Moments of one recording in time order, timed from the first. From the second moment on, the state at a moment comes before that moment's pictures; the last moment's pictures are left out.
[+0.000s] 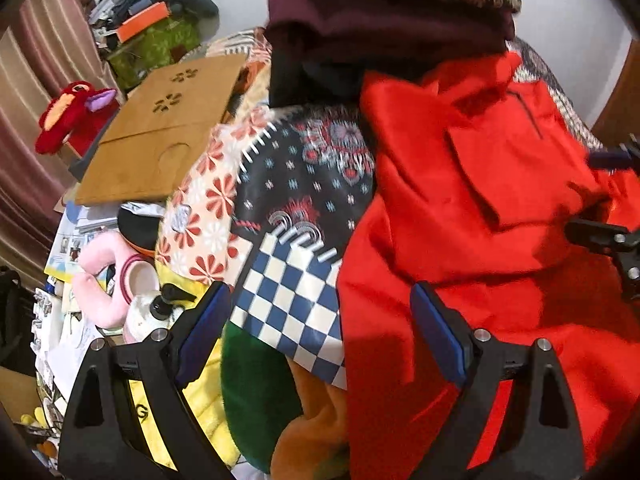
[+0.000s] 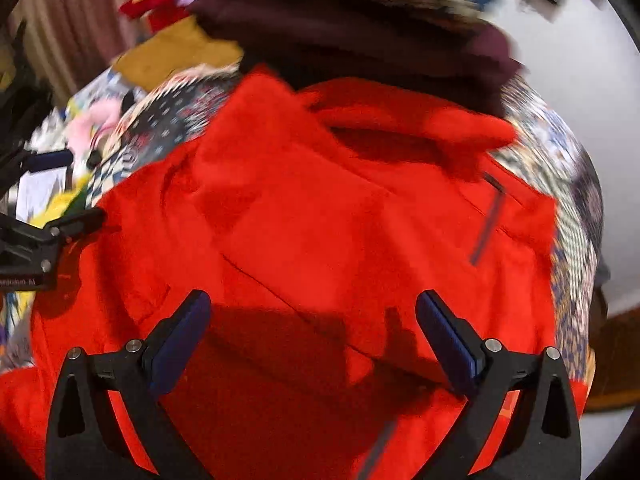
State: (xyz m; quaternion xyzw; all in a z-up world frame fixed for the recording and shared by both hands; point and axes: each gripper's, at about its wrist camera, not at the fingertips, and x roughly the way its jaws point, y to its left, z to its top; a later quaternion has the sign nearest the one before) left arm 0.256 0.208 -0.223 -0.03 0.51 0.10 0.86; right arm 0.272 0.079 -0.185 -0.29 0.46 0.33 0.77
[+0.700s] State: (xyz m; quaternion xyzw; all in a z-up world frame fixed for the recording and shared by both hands) left arm 0.299 0.178 -0.253 -0.01 0.54 0.06 0.84; right arm 0.315 0.016 -0.133 -0.12 0.41 0.25 0.87
